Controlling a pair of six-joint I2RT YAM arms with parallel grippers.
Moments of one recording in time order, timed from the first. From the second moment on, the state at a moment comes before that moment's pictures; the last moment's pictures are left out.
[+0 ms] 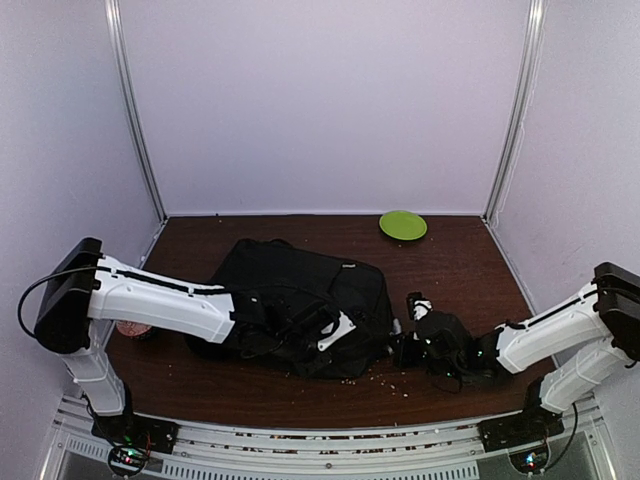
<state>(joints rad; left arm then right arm) -1.23 1.78 1.16 -0.36 -0.14 -0.03 1.03 1.42 0.39 0.38 0.37 0.80</state>
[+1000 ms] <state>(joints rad) -1.28 1.63 0.91 -0.20 -0.16 -0.08 0.88 1.35 0.38 0.30 0.22 0.72</state>
